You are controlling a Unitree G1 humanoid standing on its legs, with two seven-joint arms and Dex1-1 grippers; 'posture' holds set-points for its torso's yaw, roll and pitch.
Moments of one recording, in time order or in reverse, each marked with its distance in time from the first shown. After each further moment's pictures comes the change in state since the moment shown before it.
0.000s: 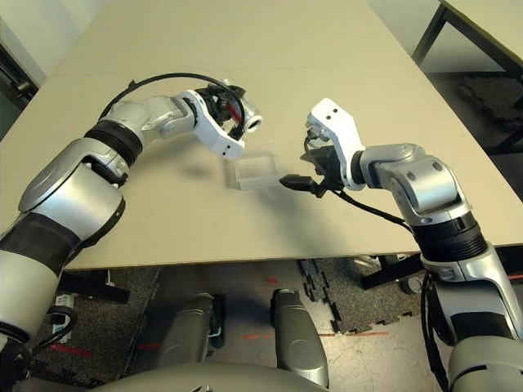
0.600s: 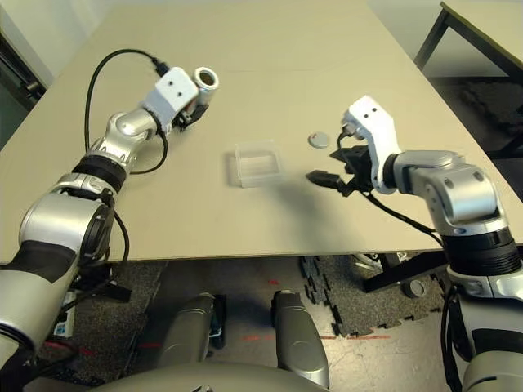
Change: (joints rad) left arm 0.169 0.044 0.659 -0.043 -0.718 0.146 -0.569; right arm 0.096 -0.082 -0.101 -0.065 0.029 0.024 -0.005
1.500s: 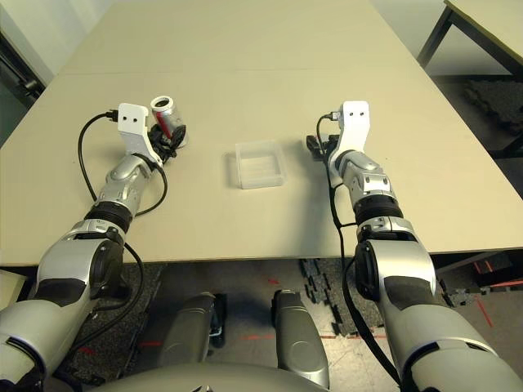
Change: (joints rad) left arm 0.362 -0.068 0.482 -0.114 -0.551 0.216 0.015; right arm -0.314 0.441 -0.250 1.112 -0.217 -0.802 -0.523
